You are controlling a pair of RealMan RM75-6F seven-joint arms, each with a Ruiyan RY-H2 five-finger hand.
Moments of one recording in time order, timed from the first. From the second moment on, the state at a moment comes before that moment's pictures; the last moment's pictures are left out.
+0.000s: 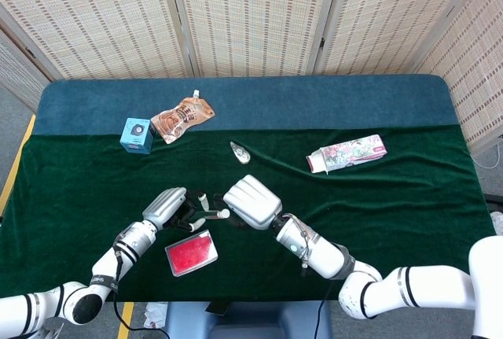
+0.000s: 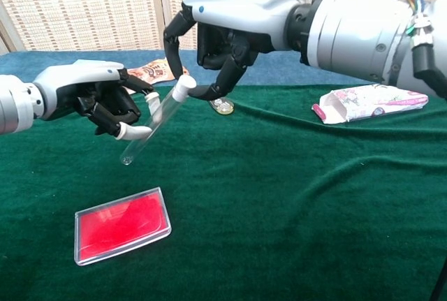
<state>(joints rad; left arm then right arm) -0.72 -1.36 -0.19 -1.74 1.09 0.82 -0.14 0.96 -1.45 0.22 -1.82 -1.19 0.93 -0.41</state>
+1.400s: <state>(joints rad) -0.69 -1.41 -0.14 -1.58 1.02 0.94 0.11 0.82 -1.29 0.17 -1.84 -1.33 1.08 -0.25</state>
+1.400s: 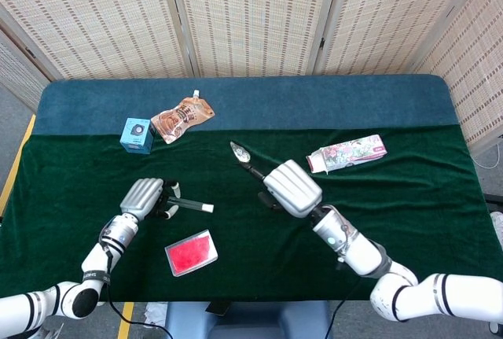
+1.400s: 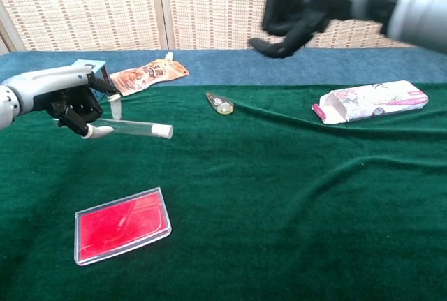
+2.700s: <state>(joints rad) -0.63 -1.37 -0.13 -1.57 1.01 1.05 0.23 0.32 -1.04 0.02 -1.62 -1.38 1.36 0.13</state>
